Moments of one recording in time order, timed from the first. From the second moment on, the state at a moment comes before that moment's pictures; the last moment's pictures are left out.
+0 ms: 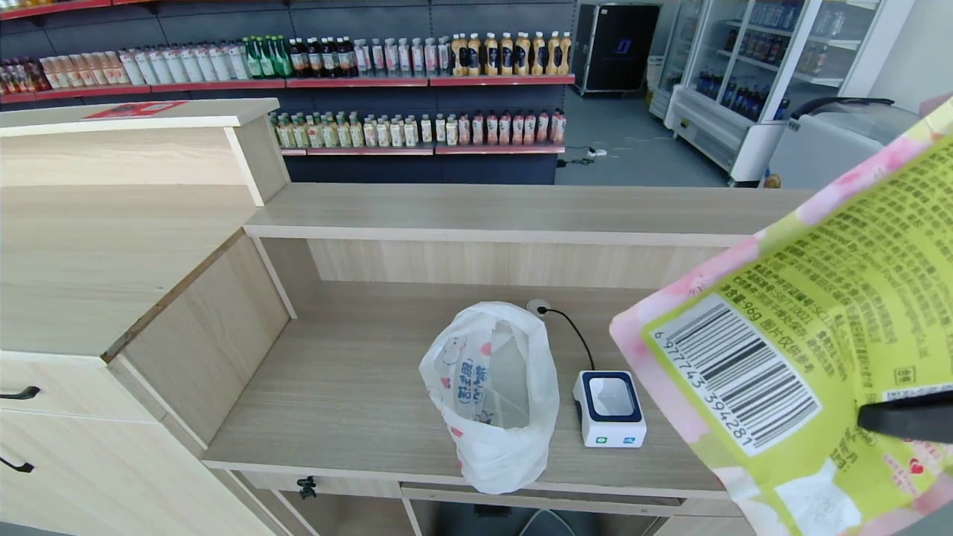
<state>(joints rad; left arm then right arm) 0.00 0.00 0.00 0.00 0.00 0.00 0.20 1.12 -0.85 0.15 1.23 -0.13</state>
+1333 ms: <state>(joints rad) 0.00 0.00 0.00 0.00 0.00 0.00 0.09 1.26 -0.79 0.14 1.41 -0.37</state>
